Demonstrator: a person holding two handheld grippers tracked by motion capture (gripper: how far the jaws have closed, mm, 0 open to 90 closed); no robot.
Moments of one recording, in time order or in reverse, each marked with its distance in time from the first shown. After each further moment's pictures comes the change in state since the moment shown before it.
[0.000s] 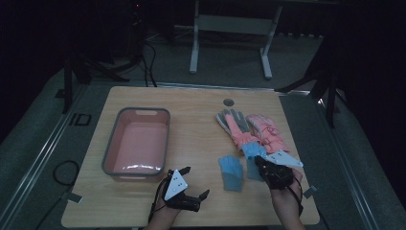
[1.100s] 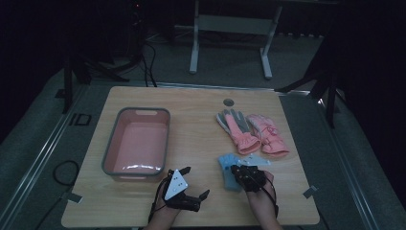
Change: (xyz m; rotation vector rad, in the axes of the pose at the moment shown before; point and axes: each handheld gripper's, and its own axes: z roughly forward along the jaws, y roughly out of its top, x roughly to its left) left arm 0.000 0.000 0.001 0.005 -0.002 0.000; right arm 0.047 -0.015 0.053 0.138 0.137 0.001
